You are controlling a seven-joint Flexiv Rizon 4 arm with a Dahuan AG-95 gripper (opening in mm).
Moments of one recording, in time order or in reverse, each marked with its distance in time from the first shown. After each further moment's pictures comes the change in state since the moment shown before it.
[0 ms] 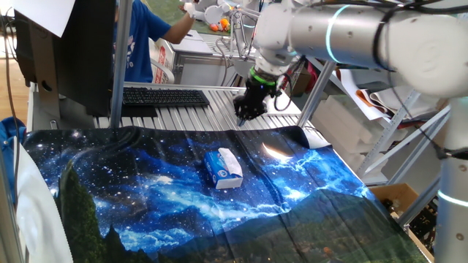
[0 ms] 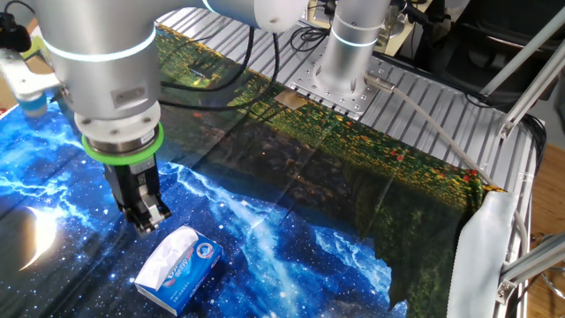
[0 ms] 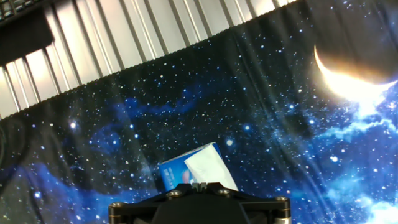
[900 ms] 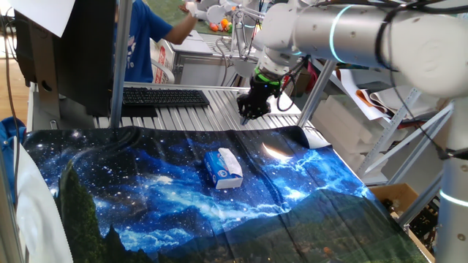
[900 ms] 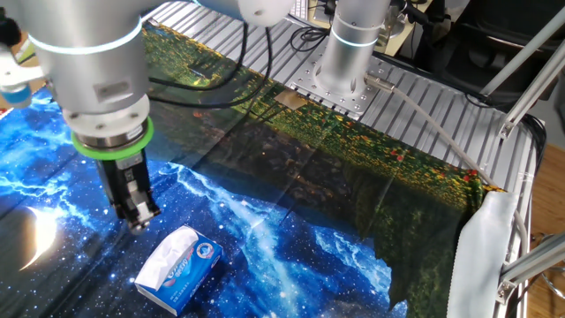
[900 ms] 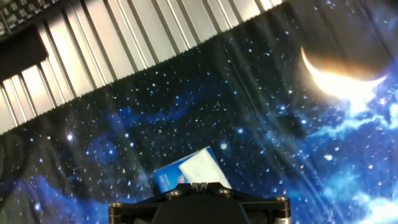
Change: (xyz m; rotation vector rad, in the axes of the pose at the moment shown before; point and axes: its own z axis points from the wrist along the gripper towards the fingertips) arm 0.004 -0.007 -0.008 -0.010 0.023 0.034
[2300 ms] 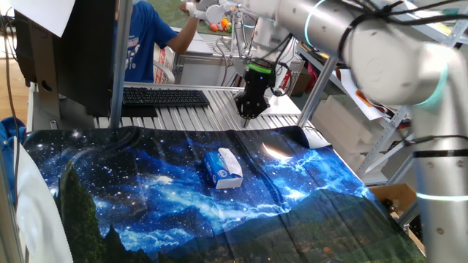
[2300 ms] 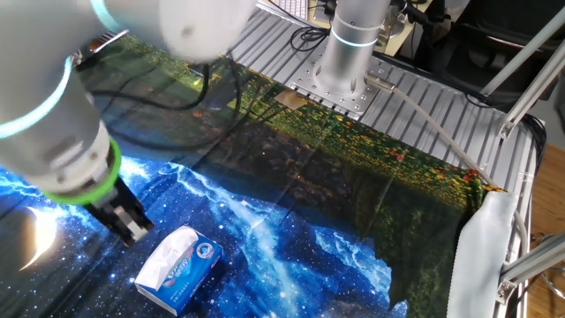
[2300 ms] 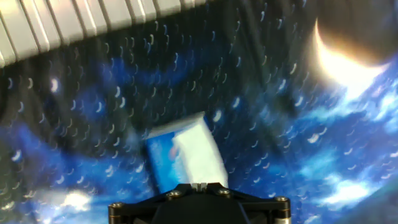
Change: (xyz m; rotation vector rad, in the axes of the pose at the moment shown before) arm -0.002 0.000 0.004 0.084 0.056 -0.097
